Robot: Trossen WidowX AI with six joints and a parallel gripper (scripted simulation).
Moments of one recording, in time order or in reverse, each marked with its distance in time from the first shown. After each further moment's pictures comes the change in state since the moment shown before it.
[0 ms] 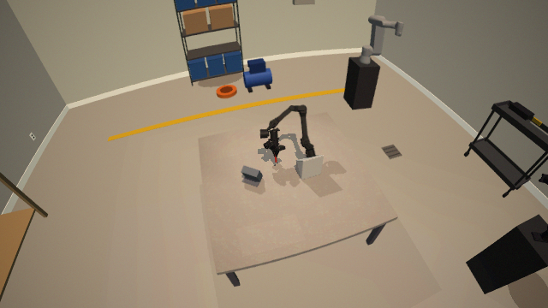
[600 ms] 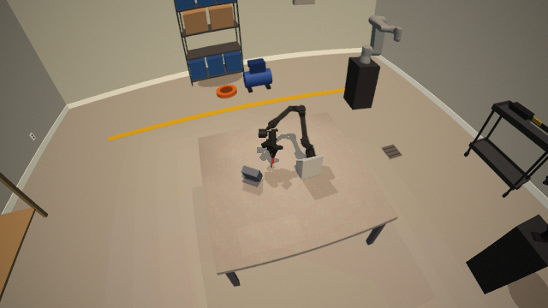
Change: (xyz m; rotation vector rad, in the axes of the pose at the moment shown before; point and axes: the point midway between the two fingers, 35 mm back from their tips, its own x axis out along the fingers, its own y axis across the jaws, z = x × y) arm 0.004 -0.008 0.020 -0.002 -0.144 0.096
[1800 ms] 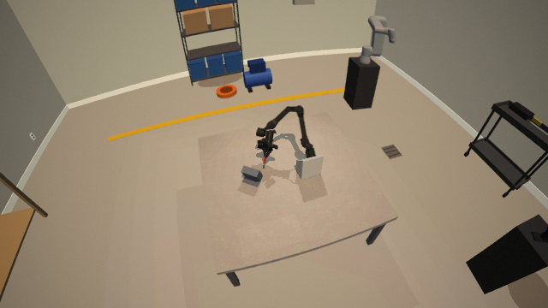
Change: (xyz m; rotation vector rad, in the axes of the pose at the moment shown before) arm -0.003 -0.032 0.036 -0.047 -0.332 0.099
